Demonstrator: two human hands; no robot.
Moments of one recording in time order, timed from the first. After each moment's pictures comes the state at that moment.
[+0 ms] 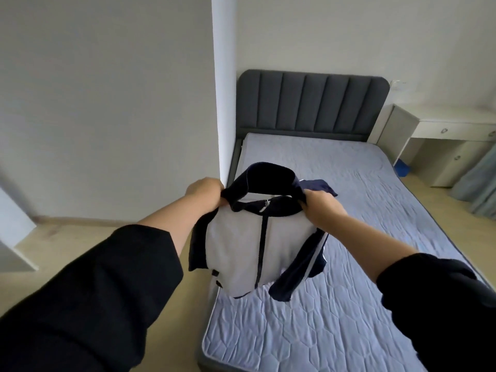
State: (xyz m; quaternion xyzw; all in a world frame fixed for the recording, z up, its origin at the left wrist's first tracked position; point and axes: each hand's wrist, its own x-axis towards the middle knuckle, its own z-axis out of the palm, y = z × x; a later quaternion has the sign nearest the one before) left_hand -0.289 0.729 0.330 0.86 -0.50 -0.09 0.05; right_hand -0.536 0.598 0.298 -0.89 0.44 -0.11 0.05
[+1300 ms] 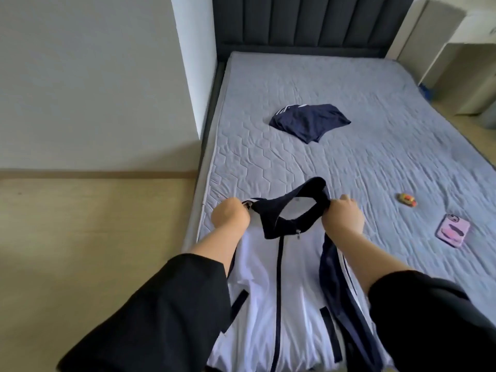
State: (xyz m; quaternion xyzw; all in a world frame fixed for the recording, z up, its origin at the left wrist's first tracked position) left_hand -0.361 0.601 -0.092 0.91 -0.37 -0.19 0.05; right_hand -0.579 0.519 -0.075 -0.77 0.64 -0.02 0.04
